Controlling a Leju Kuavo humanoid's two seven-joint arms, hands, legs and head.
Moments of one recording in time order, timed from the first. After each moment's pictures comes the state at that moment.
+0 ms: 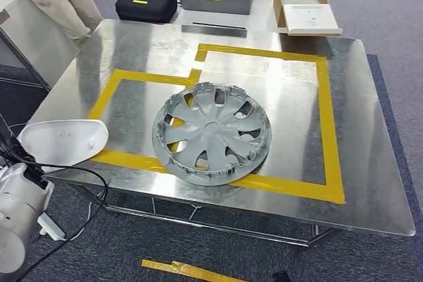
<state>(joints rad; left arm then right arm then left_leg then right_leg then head) -0.74 0.15 0.46 -0.45 -0.01 0.43 -0.54 -0.07 0.19 -1.03 -0.21 1.34 -0.12 -0.33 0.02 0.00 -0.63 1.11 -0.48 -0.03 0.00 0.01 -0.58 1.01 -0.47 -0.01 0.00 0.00</state>
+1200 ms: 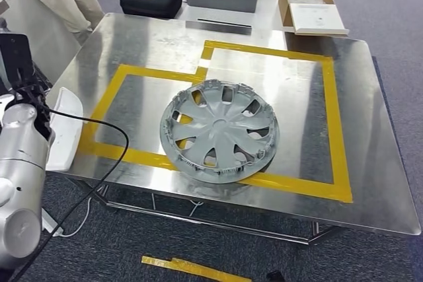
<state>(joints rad) -0.91 0.04 0.21 -0.77 -0.32 0.30 -0.42 -0.07 0.19 -1.00 -0.21 1.37 -0.09 -0.31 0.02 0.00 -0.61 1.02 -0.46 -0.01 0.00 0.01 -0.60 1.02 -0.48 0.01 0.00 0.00</state>
